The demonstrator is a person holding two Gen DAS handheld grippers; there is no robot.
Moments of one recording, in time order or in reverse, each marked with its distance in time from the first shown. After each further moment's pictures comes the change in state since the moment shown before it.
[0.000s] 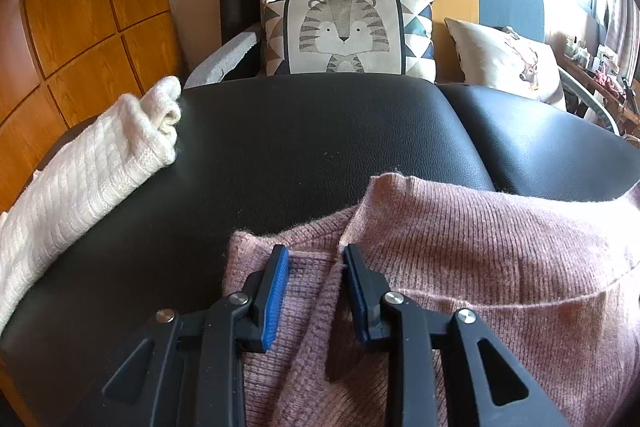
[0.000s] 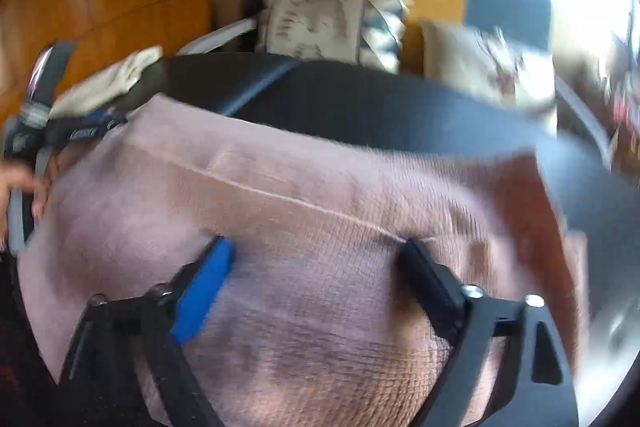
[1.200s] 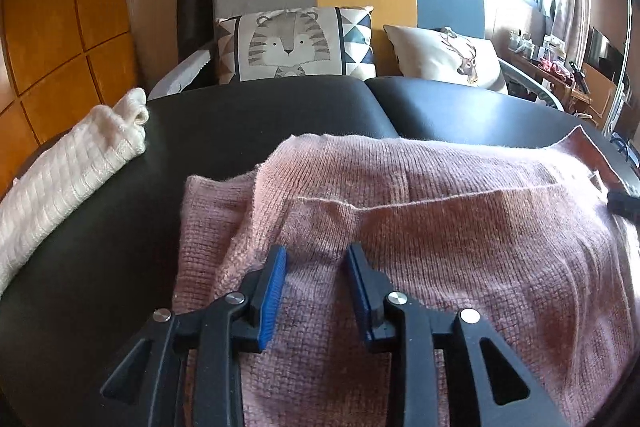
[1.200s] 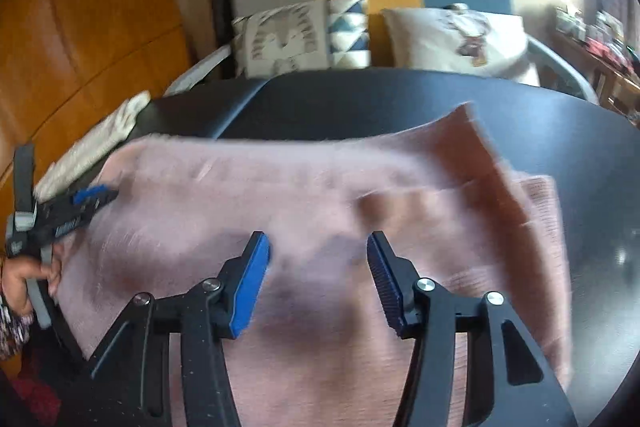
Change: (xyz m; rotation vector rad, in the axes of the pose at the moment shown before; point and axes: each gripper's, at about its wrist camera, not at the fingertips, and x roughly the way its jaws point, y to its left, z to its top) left arm -0.047 -0.024 -0.044 0.107 -0.071 -0.123; right arm -0.052 -0.038 -0.015 0.168 -0.070 -0.020
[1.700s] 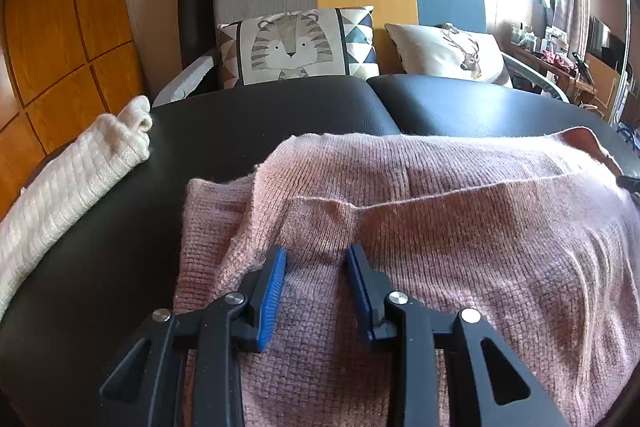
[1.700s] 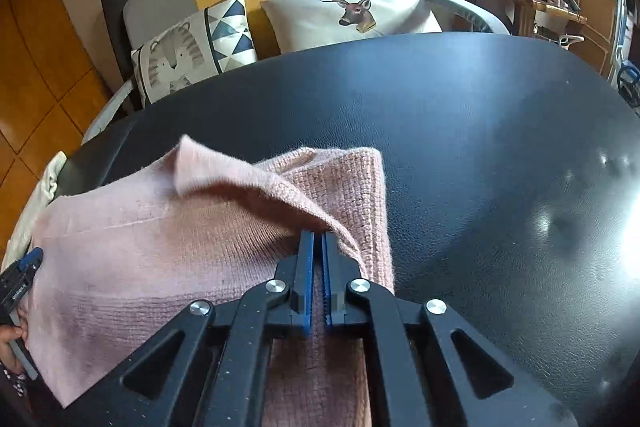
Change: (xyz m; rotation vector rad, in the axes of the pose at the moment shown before) left arm -0.001 -0.009 -0.001 0.037 -0.007 0.047; right arm -0.006 -0.115 0.003 0.245 0.032 -0.111
